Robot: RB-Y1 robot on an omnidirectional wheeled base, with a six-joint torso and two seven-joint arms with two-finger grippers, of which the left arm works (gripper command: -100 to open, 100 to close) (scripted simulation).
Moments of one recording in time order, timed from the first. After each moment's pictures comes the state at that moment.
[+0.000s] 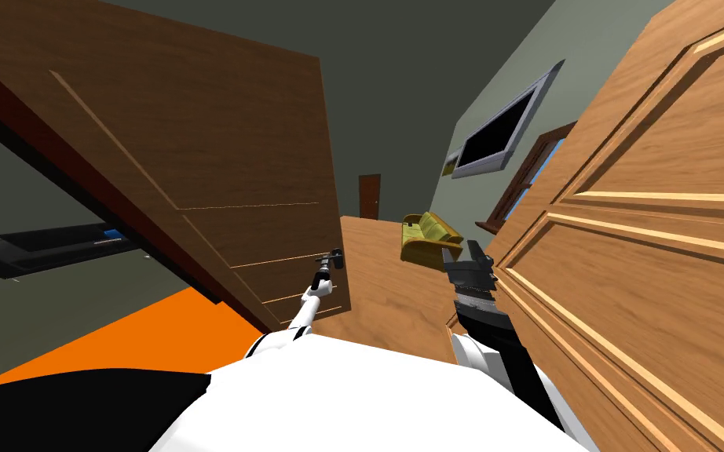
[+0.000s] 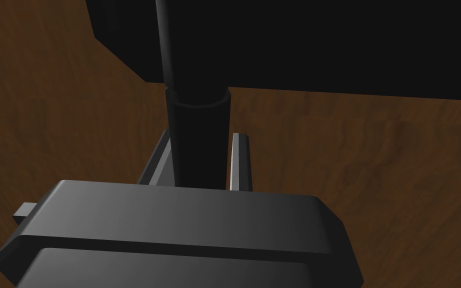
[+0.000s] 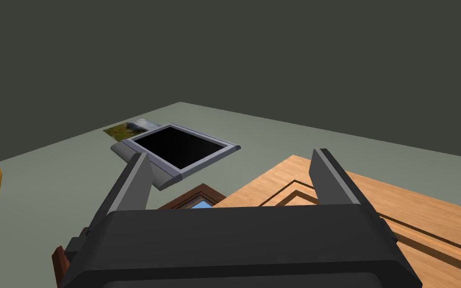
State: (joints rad) arm -0.35 0.09 0.37 -0.83 0.16 -0.39 -0.18
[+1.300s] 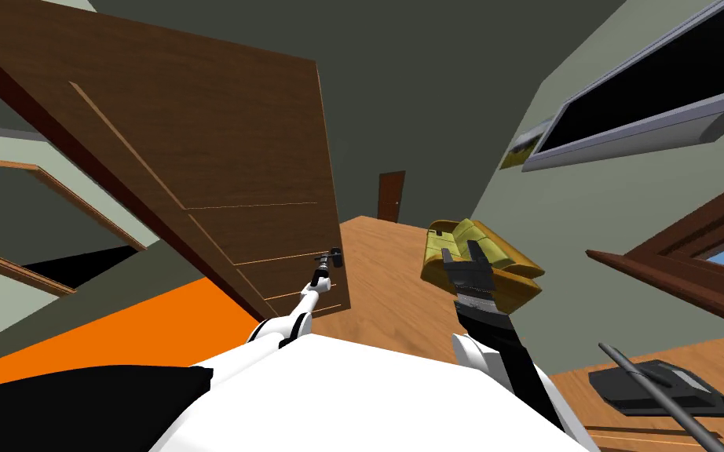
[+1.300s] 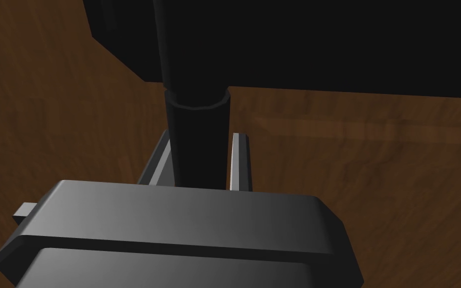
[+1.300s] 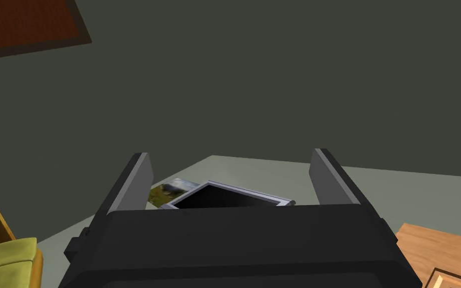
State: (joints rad) arm -0.44 0.15 0.38 -0.66 0.13 -0.45 -0.12
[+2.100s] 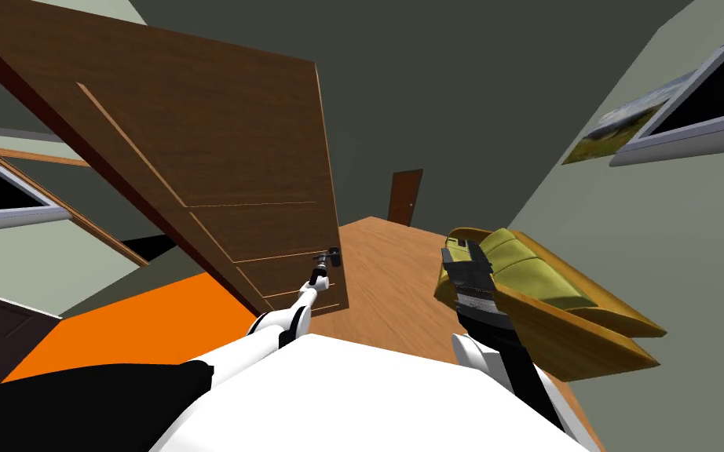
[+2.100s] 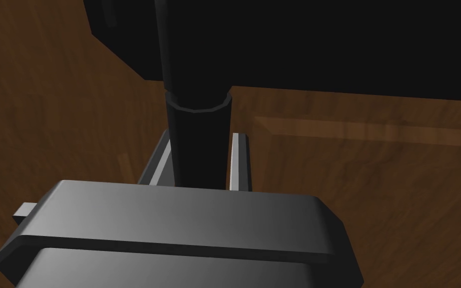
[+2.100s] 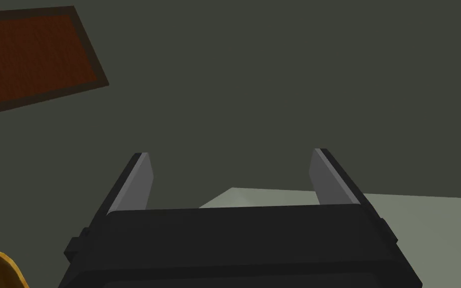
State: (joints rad) arm -0.49 0.20 0.40 -0.56 0.12 -0.49 -0.08
